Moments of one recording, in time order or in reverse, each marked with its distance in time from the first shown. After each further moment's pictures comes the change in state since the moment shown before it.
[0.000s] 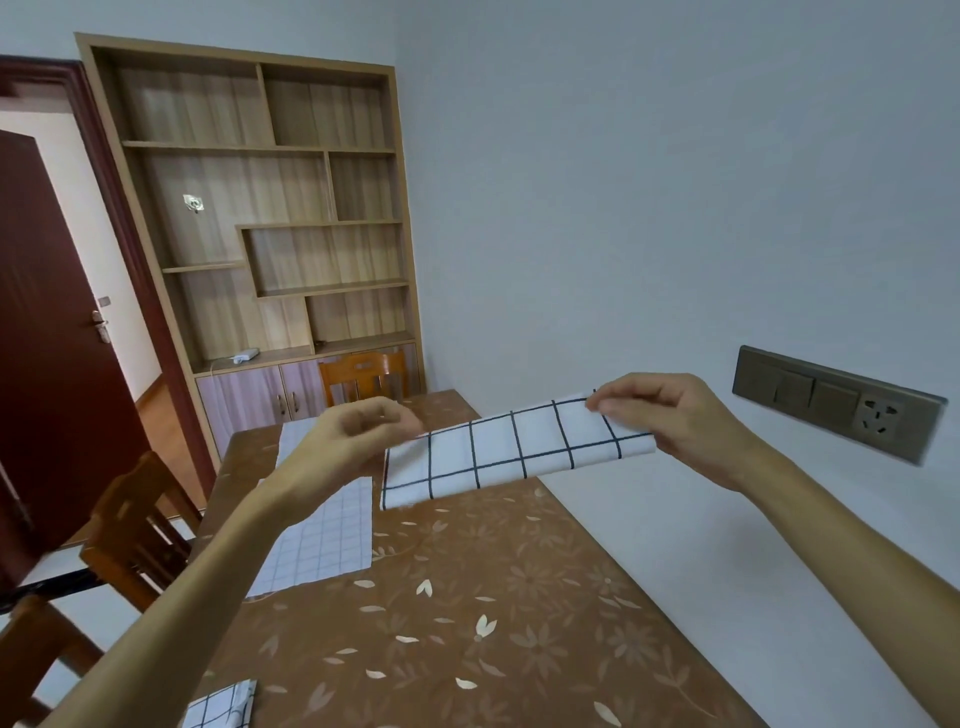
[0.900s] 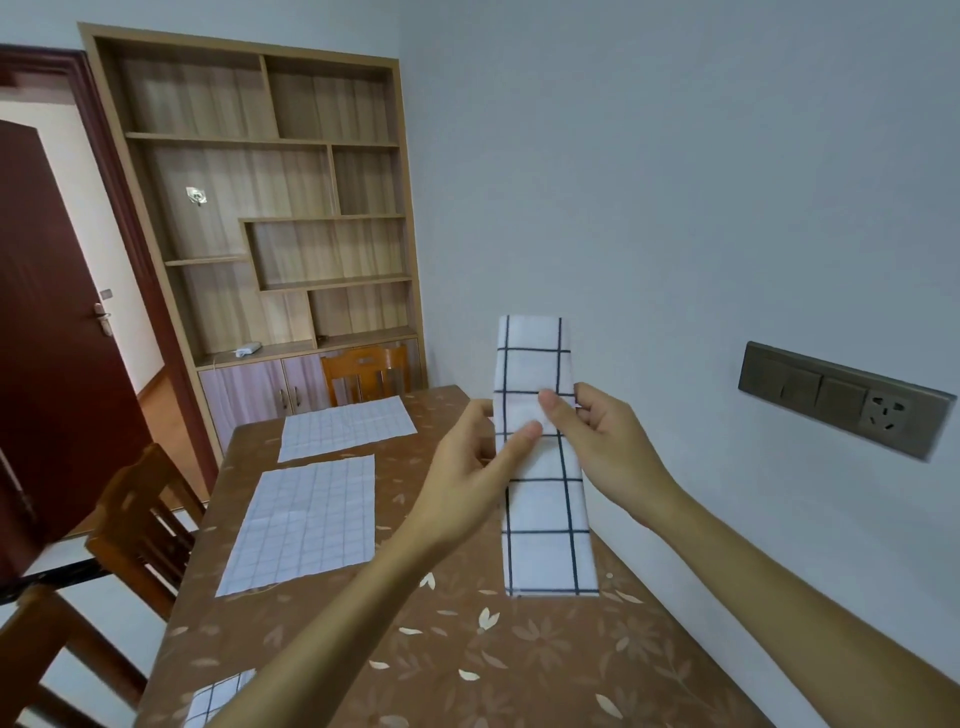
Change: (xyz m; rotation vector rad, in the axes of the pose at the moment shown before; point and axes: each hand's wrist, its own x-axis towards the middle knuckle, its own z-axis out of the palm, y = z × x) left_hand -0.009 0.011 0.112 -0.072 0.099 0.208; right_hand 0.002 -0.001 0.084 0.004 0.204 0.002
